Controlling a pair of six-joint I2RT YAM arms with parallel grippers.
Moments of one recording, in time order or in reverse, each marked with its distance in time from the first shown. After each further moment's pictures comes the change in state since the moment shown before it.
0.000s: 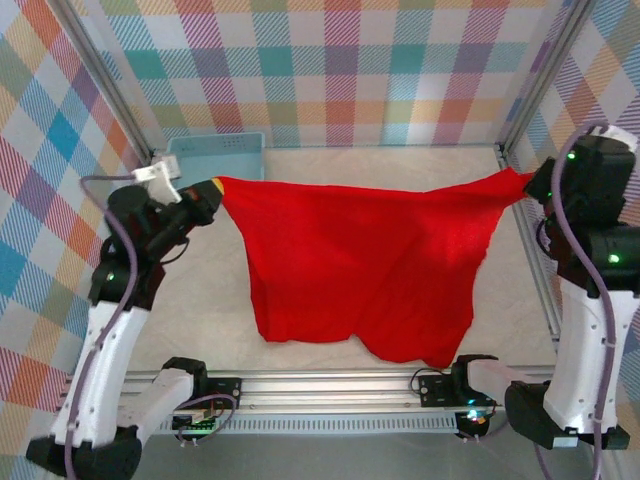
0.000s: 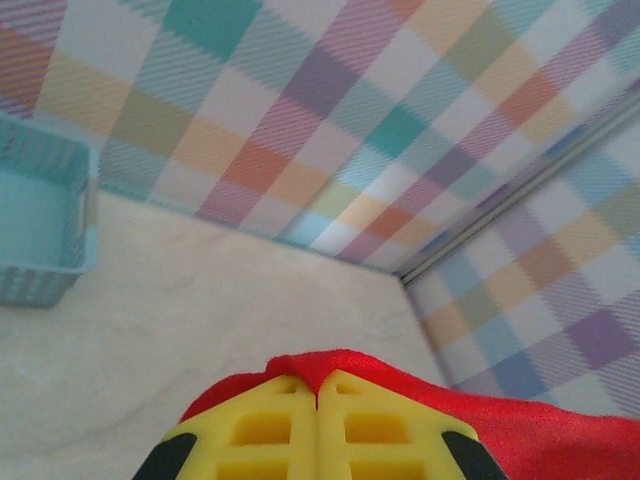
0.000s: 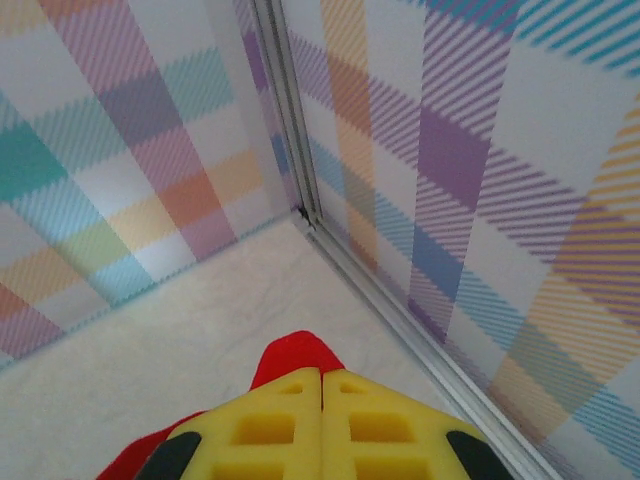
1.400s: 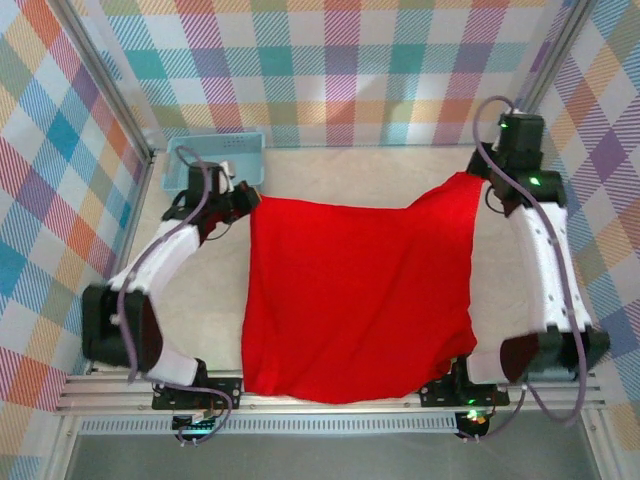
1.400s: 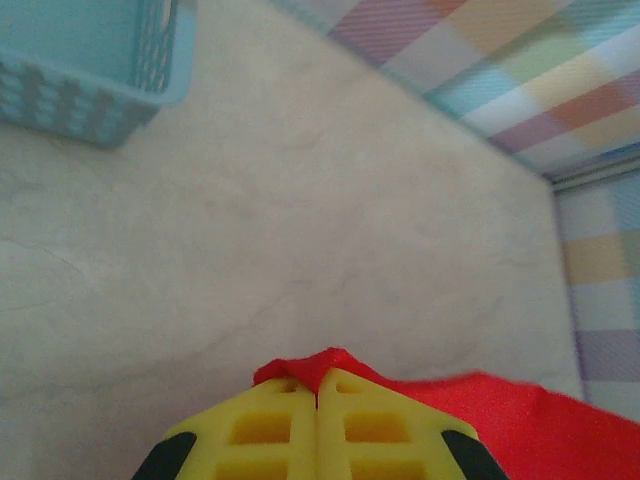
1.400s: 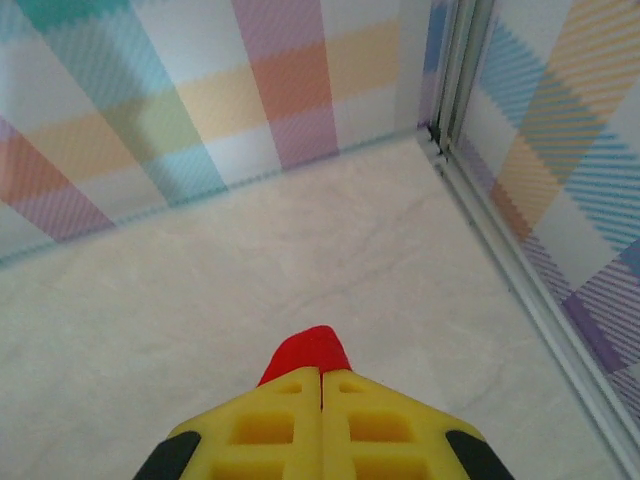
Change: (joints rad) left arm -0.041 0.681 0.003 0.149 -0.013 -0.012; right arm -0.003 0.282 -0.376 0.460 -0.282 -0.100
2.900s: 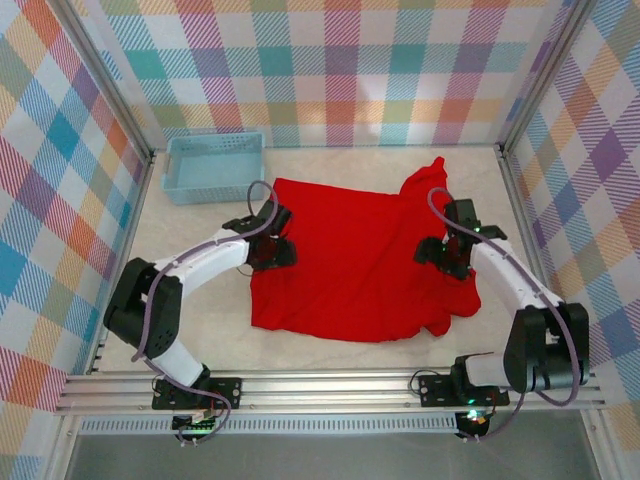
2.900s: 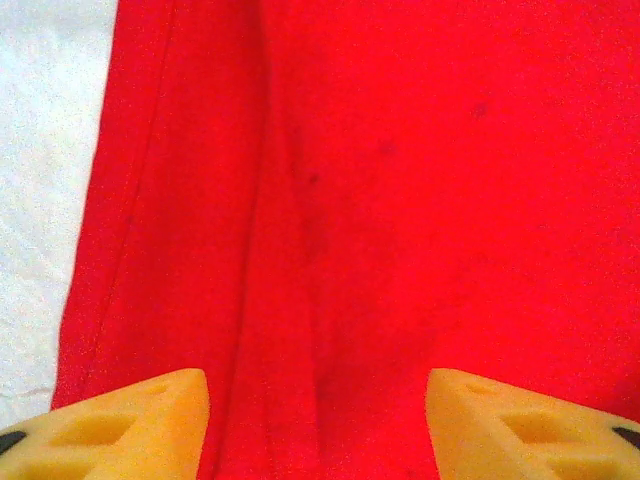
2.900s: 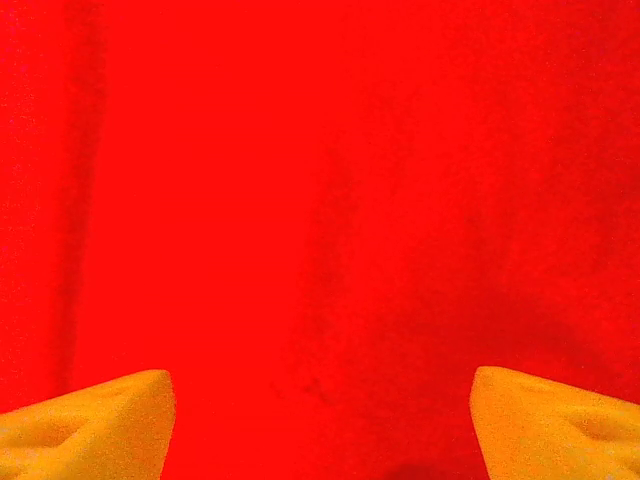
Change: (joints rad) left arm -0.343 0.100 -0.082 -0.360 -0.376 -0.035; right arm 0.119 -0.050 -0.714 0.000 -0.259 0.269
